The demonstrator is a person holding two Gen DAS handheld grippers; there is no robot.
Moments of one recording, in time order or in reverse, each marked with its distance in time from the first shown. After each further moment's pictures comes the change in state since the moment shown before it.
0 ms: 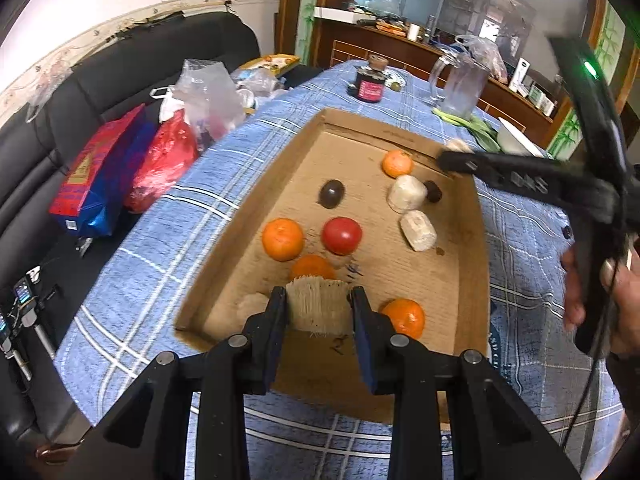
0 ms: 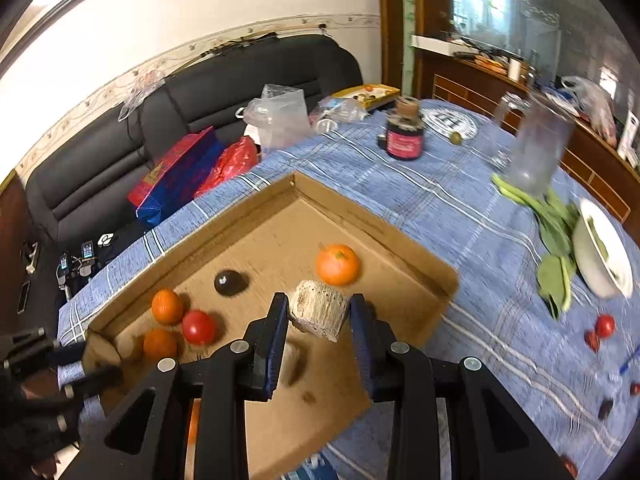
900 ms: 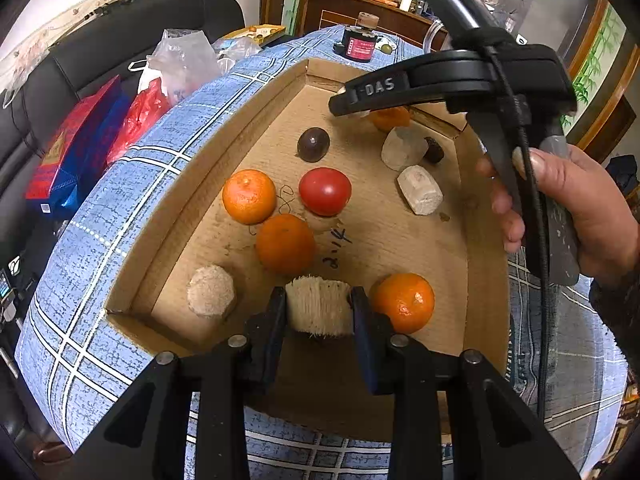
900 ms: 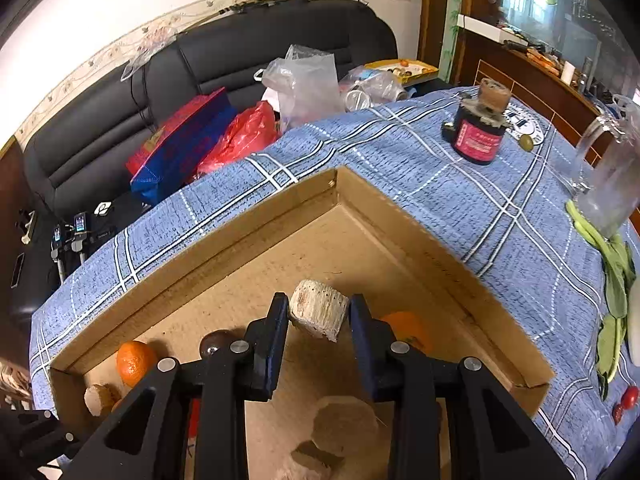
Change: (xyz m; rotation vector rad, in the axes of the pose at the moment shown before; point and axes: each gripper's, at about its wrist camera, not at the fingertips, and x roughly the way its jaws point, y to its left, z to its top) left arm 0.042 -0.005 -0.011 0.006 0.094 -0.043; right arm 0.099 0.023 0.038 -0.086 0.130 0.038
